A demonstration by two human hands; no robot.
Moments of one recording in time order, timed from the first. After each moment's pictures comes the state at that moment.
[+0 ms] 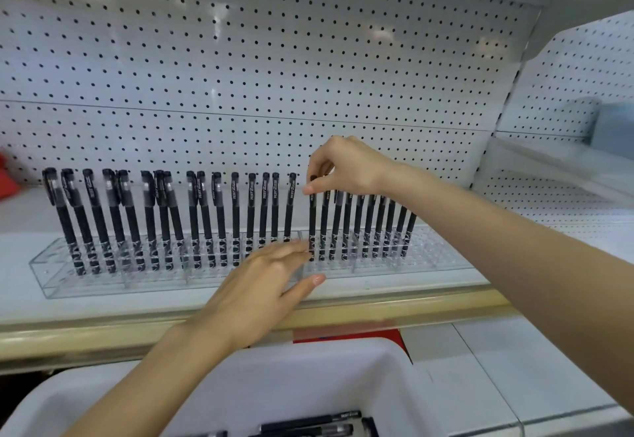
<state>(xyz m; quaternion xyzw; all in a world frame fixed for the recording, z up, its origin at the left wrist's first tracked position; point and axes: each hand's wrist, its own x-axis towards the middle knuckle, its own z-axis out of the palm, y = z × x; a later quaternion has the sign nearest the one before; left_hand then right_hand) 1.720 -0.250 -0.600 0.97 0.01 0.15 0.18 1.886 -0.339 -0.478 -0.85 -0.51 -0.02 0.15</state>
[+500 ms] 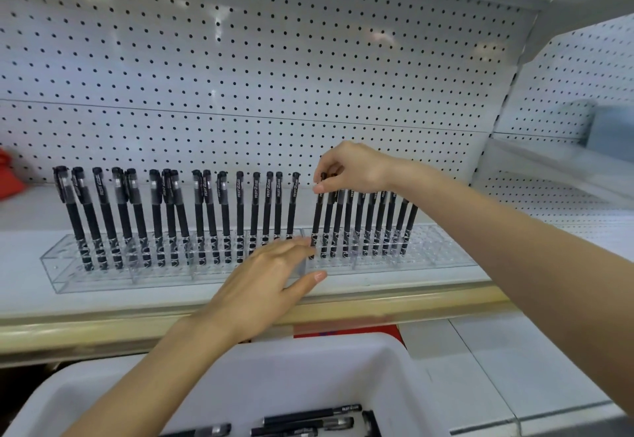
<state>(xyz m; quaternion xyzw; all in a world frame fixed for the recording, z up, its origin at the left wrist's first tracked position) 1.717 -0.251 -0.597 0.97 0.01 0.15 0.19 1.897 -0.344 -0.479 -0.86 -0.49 0.03 0.13</state>
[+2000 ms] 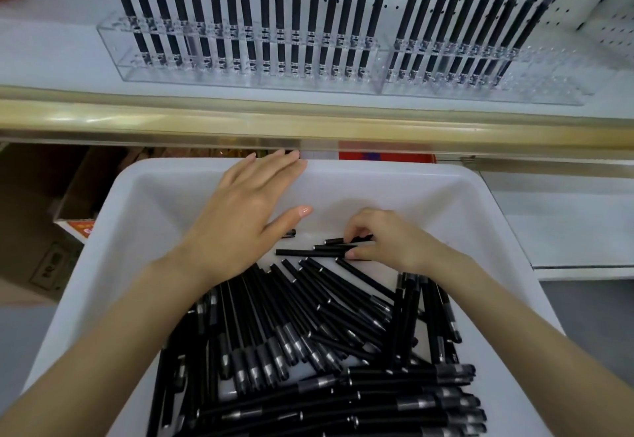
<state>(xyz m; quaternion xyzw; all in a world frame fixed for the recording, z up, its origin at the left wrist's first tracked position) 1.580 -0.231 -0.700 0.98 0.04 0.15 0.14 1.732 -0.412 -0.722 -0.84 -0.46 0.25 0.14</state>
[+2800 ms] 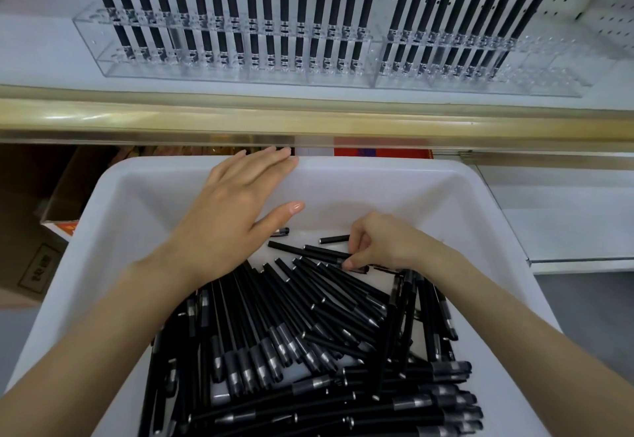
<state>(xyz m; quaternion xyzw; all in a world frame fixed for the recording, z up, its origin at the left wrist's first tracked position) 1.582 -0.230 -0.699 0.97 0.05 0.16 0.15 1.732 -0.409 -0.724 -0.86 -0.39 0.33 0.11</state>
